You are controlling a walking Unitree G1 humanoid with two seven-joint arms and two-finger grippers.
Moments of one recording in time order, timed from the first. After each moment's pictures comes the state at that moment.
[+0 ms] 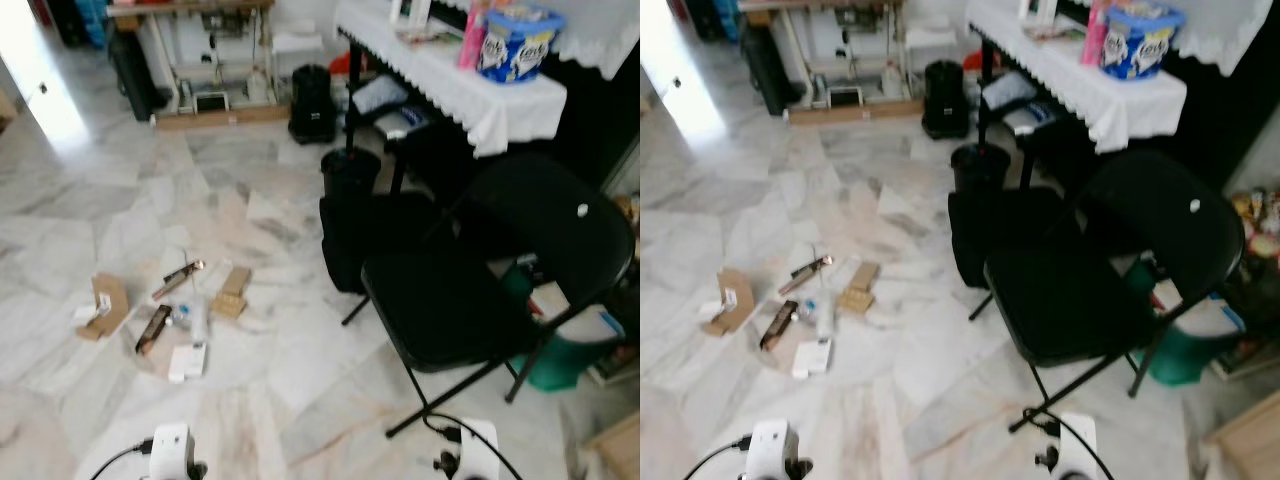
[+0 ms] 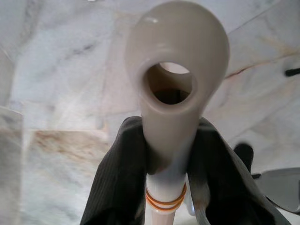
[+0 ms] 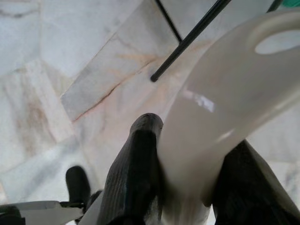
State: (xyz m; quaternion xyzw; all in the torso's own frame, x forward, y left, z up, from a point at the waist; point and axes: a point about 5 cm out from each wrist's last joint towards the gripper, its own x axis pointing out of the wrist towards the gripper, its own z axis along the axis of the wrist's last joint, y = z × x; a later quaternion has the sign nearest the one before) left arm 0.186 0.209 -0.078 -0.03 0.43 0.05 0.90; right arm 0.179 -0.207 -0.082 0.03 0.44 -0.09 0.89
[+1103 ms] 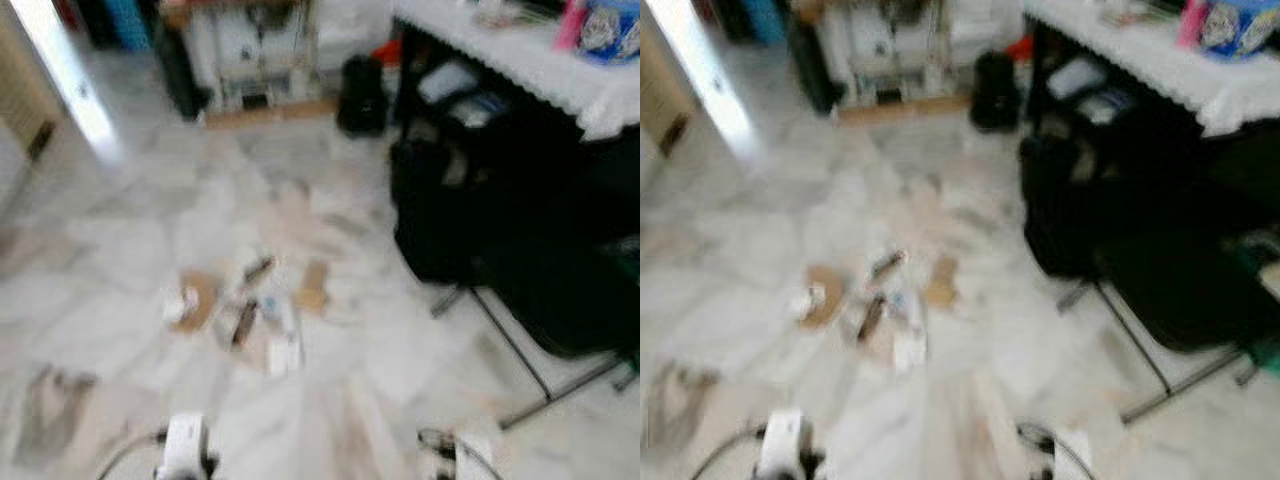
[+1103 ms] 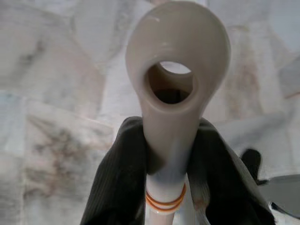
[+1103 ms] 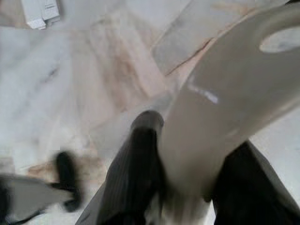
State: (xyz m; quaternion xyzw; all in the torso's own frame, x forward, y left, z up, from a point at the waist) left arm 0.194 0.203 -0.075 -0.03 0.43 0.04 0.90; right arm 0.149 -0.196 -0.097 0.03 0.48 -0.09 0.87
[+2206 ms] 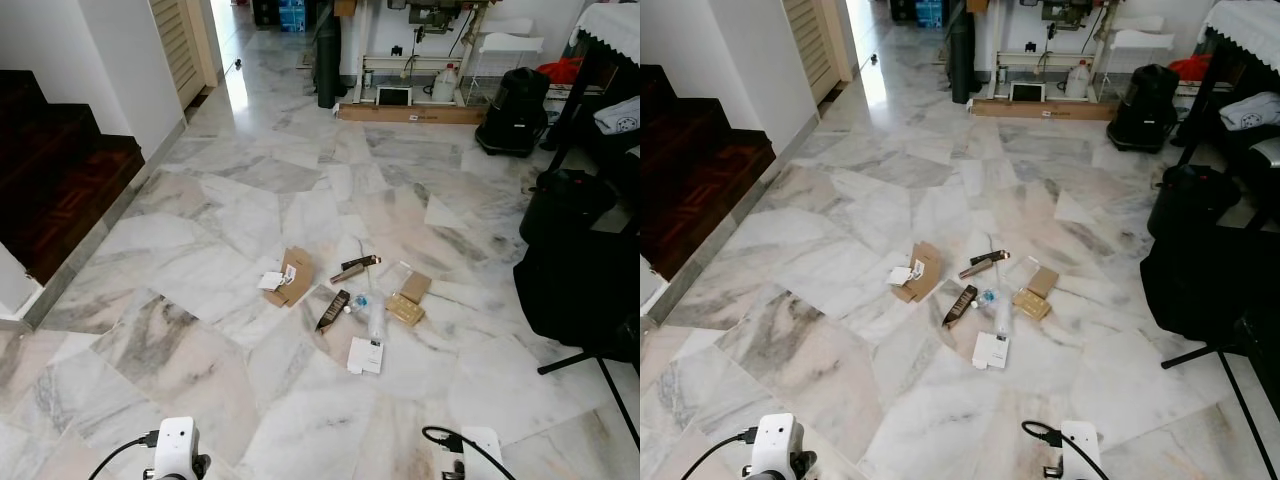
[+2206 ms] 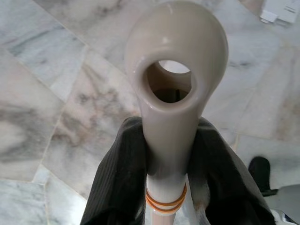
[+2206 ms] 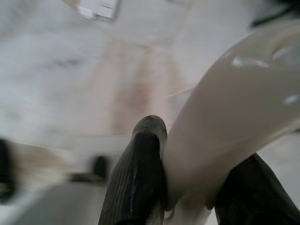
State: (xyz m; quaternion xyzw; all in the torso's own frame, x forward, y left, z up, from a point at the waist) left arm 0.192 0.217 -0.073 -0.01 0.42 0.05 0.91; right arm 0.170 -0.231 -0.081 -0.16 0.45 -0.08 0.87
